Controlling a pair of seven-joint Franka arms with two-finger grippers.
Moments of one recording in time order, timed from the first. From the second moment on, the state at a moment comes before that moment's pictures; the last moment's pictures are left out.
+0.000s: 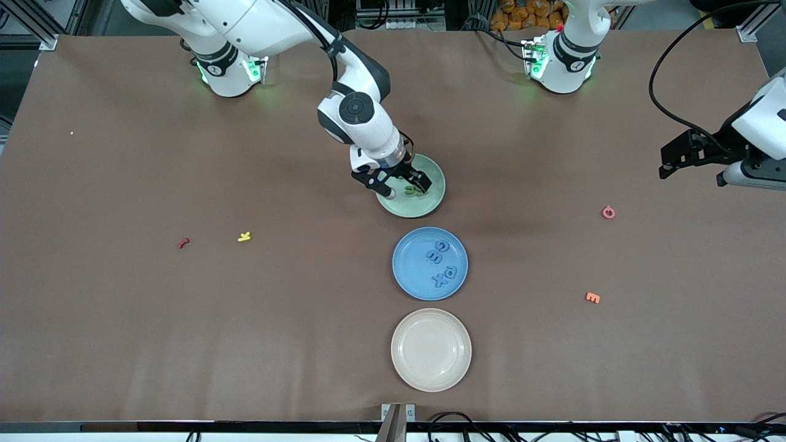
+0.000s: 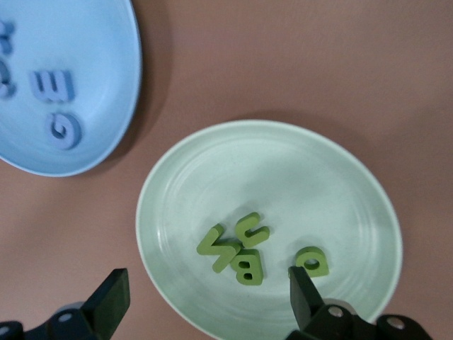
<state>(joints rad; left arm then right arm) -0.02 0.03 -0.06 -1.55 -0.01 1.65 0.07 0.51 0.58 0.41 -1.87 -0.04 2.66 1.50</state>
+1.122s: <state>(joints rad) -0.02 0.02 -0.10 -1.54 -0.01 1.66 0.00 0.22 0.19 0.52 -1.86 -0.06 2.23 1.34</state>
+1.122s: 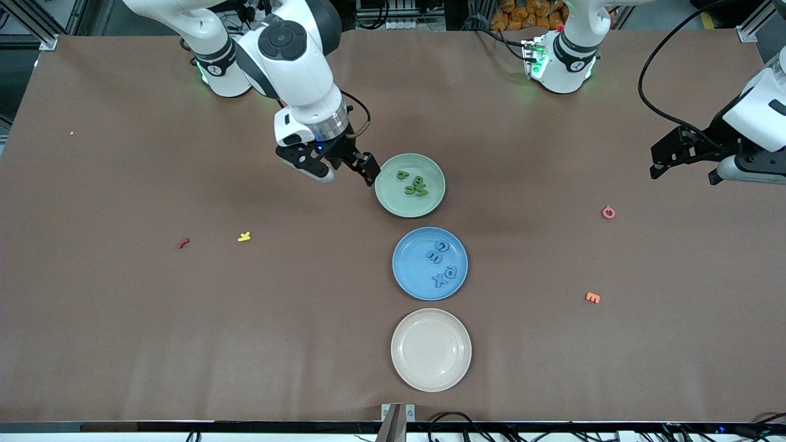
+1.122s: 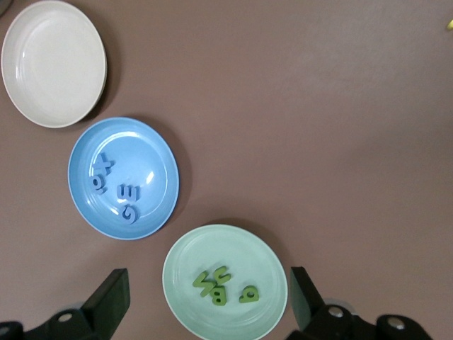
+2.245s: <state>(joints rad) -0.02 0.02 -0.09 -1.54 -0.01 1.66 0.00 0.06 0.03 0.42 -1.79 0.04 1.89 0.86</state>
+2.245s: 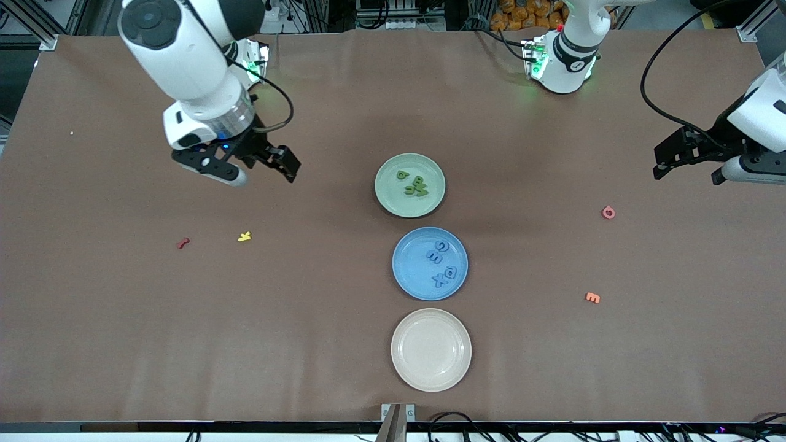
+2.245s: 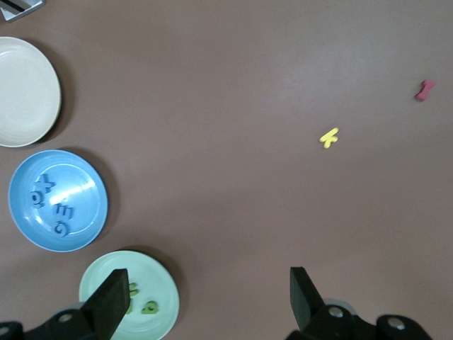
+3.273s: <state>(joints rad) -0.02 0.02 -0.09 -1.54 -0.01 1.66 0.00 0.07 0.01 0.05 -1.71 0.04 1.77 0.22</state>
